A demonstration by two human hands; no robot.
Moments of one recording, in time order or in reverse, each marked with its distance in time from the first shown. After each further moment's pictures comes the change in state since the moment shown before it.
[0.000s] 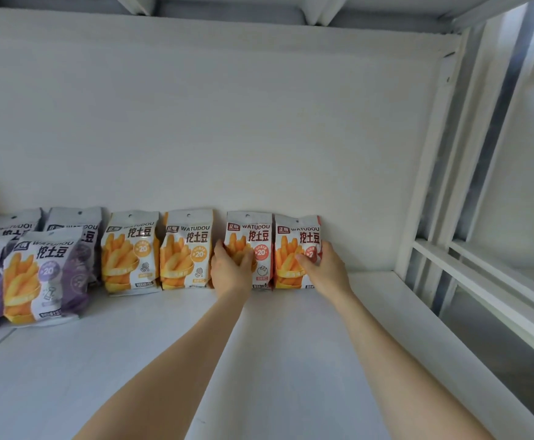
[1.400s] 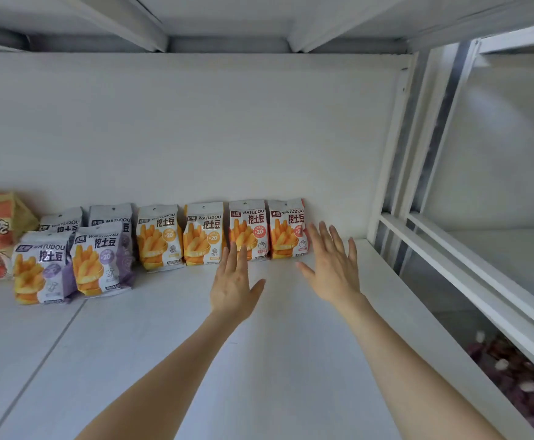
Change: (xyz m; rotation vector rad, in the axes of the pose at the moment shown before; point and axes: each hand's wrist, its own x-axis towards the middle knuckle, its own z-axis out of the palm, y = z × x) left_hand -0.106 0.019 -0.109 0.789 -0.381 0.450; right_hand -0.134 -0.064 -0.068 -0.764 0.042 -0.287
